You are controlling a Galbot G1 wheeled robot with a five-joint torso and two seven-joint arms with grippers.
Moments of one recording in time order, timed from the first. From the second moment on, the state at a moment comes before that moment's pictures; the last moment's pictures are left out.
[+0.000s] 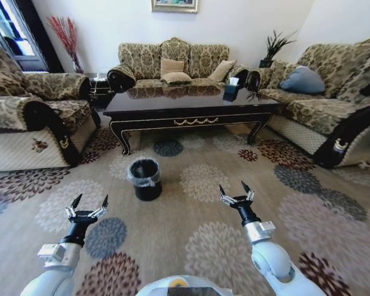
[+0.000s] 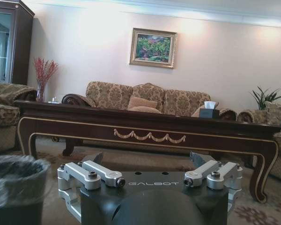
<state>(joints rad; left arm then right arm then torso) 1.88 -1.11 -0.84 -2.24 -0.43 -0.12 -0.10 -1.55 1.01 0.44 2.09 0.32 0.15 0.22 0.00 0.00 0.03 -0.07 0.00</state>
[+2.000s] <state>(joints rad) 1.88 -1.11 -0.84 -2.24 -0.43 -0.12 -0.10 -1.55 1.01 0.44 2.09 0.32 0.15 0.22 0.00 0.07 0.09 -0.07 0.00</state>
